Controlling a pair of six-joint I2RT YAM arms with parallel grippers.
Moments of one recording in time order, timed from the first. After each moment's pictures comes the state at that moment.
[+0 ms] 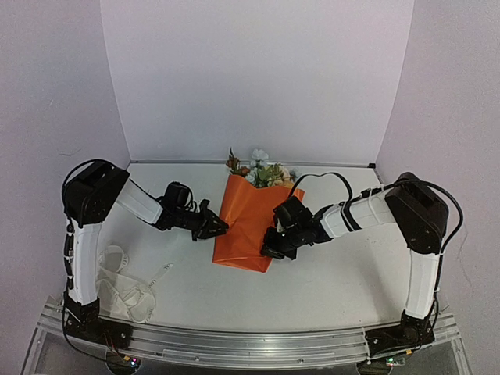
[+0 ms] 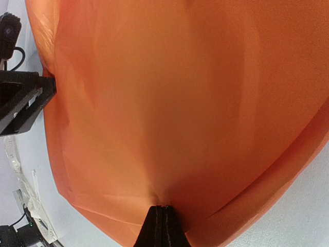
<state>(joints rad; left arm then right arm) -0.48 2.15 1.07 0.40 0.79 -1.07 0.81 2.00 1.13 -0.09 -0.17 0.95</state>
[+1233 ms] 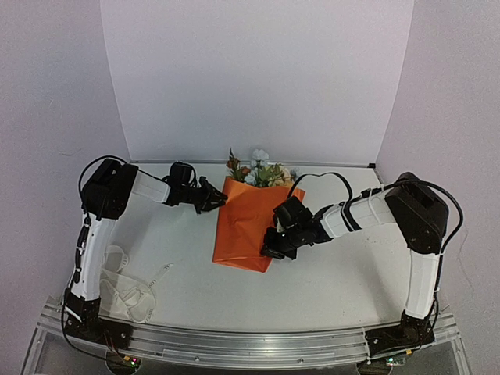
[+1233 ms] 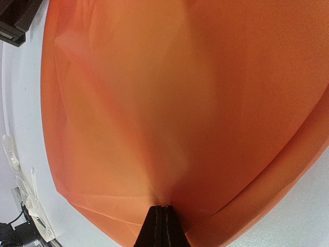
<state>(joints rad) -0.39 2.39 1.53 0.26 0.70 -1.11 0.81 2.00 1.13 -0.09 -0.18 0.94</state>
